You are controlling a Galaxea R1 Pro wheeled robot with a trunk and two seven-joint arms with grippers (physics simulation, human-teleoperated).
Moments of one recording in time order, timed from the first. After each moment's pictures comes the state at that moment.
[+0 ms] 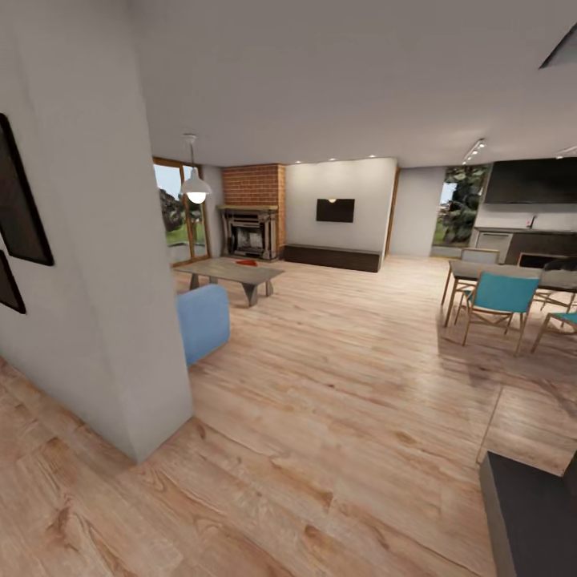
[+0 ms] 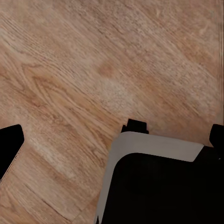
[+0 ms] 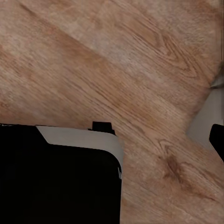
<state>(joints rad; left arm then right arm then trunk) -0.17 0.04 0.00 -0.01 0.17 -0.12 0.13 -0.13 0.02 0.44 0.03 -0.34 -0.25 -0.10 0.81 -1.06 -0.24</state>
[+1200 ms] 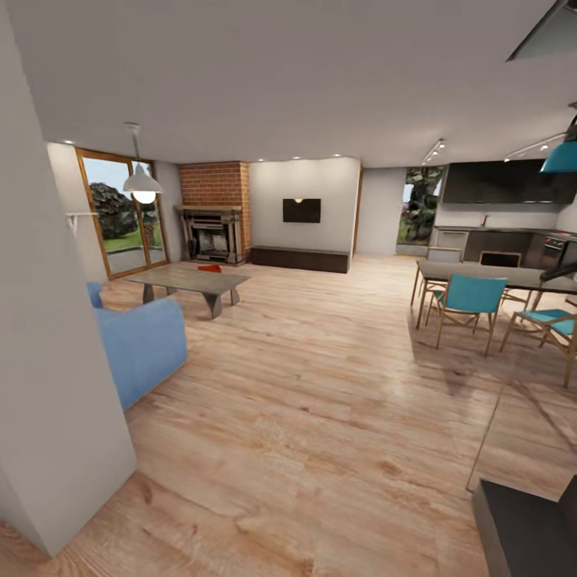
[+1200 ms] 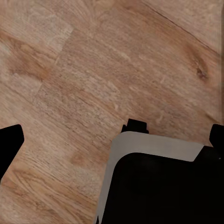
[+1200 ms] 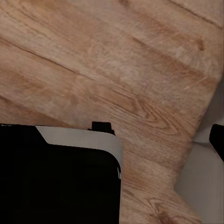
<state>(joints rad) -0.17 0.04 0.00 0.00 0.17 -0.12 0.13 -0.13 0.02 0.44 0.03 -0.34 -0.25 -0.10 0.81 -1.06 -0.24</state>
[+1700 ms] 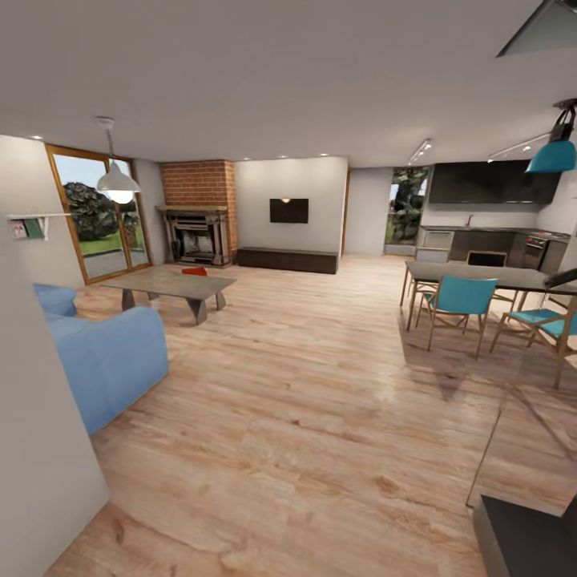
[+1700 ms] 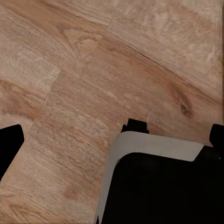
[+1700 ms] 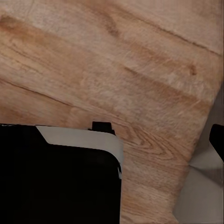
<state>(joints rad) -0.17 0.04 0.00 0.00 0.17 -0.12 0.13 -0.13 0.02 0.44 0.03 -0.34 -0.25 -0.10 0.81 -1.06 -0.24</state>
